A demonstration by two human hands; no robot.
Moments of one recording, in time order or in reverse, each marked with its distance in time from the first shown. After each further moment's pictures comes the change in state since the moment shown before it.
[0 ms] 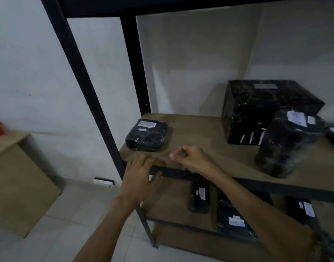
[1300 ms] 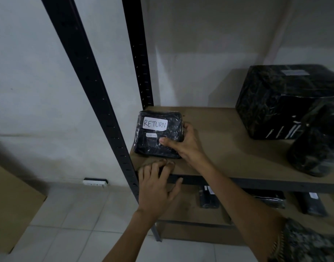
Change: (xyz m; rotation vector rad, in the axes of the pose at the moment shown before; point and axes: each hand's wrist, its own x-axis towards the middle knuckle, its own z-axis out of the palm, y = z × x) left_hand 0.013 -0.057 0.066 -0.056 0.294 0.168; right_hand 0.100 -0.021 0.076 0.432 0.310 0.031
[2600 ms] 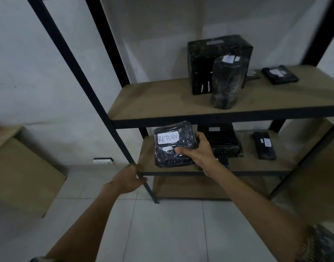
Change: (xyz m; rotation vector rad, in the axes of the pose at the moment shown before) left_hand -0.115 0.117 -0.116 -0.048 -0.955 -0.347; right_hand -0.262 0.047 -0.179 0.231 -0.006 0.141
